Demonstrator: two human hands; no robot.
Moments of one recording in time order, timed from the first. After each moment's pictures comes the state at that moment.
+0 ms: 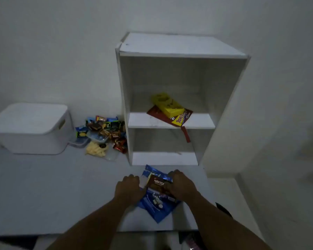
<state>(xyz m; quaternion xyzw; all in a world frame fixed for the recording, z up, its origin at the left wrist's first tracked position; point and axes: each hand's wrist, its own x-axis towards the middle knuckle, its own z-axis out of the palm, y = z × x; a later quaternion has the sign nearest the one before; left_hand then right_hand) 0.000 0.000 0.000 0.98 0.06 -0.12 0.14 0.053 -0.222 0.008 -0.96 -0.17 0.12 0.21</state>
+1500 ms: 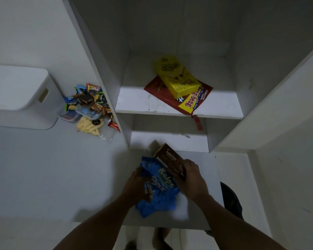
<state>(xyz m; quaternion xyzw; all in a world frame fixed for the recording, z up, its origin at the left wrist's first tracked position) 0.047 -0.026 -0.093 0.94 0.02 -0.19 0.27 0.118 -0.266 -0.088 -0.93 -0.15 0.10 0.33</state>
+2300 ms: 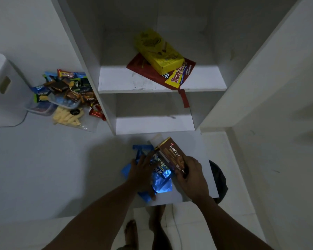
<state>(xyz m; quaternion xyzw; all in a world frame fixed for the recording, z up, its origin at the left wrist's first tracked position) 0.050 -0.060 -0.116 0.96 -0.17 -0.23 0.06 0.032 -0.290 -0.091 -0.94 -0.04 0.03 0.35</state>
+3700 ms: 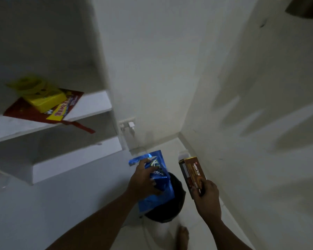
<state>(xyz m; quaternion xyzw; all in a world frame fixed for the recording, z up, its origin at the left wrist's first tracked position) 0.083 -0.336 -0.056 0.87 -0.23 -0.16 0.41 -0.042 -0.582 -0.103 -0.90 0.30 -0.07 0.32</state>
